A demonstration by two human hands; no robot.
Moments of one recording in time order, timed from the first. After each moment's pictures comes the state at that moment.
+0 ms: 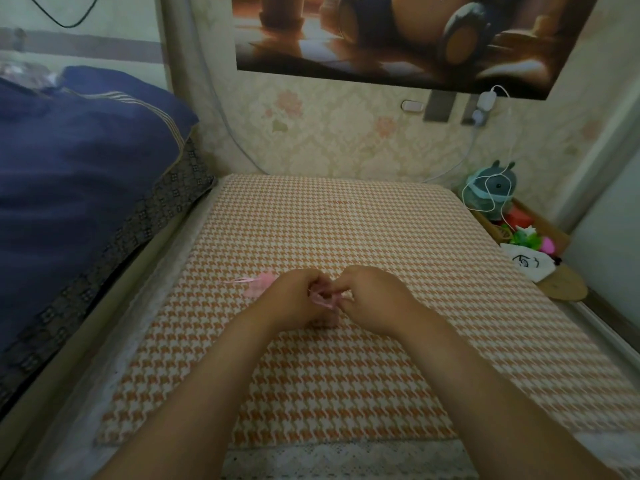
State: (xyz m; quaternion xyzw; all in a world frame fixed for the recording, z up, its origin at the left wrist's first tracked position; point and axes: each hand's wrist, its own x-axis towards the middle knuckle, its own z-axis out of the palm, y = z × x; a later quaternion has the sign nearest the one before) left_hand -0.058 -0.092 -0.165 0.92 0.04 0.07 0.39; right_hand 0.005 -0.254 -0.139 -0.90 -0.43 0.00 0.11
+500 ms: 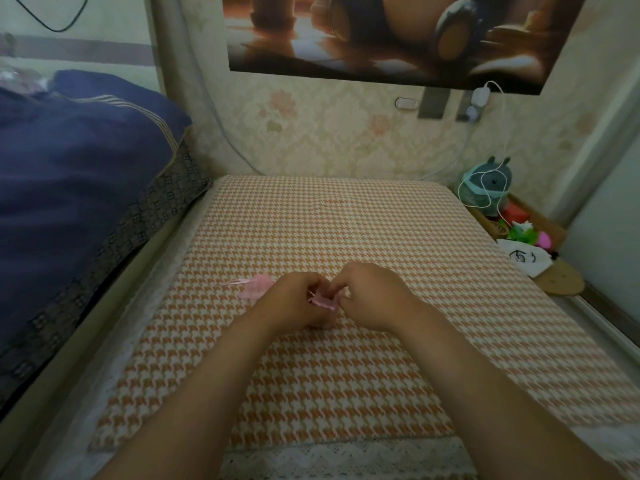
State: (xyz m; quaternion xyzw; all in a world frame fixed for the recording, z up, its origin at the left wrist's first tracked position) left_hand -0.058 -0.097 -0.170 0.90 0.03 0.06 0.43; right_hand 0.010 -0.256 -0.138 -0.91 -0.41 0.00 0.10
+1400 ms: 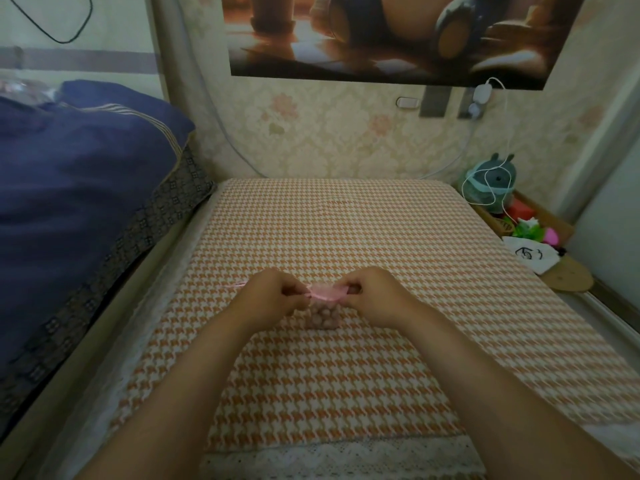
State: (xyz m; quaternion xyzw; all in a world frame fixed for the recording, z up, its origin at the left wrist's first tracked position) left_hand -0.074 -0.069 -0.157 0.93 0.11 0.06 0.35; right_hand 0.026 -0.258 -0.160 -0.89 -0.33 0.08 0.31
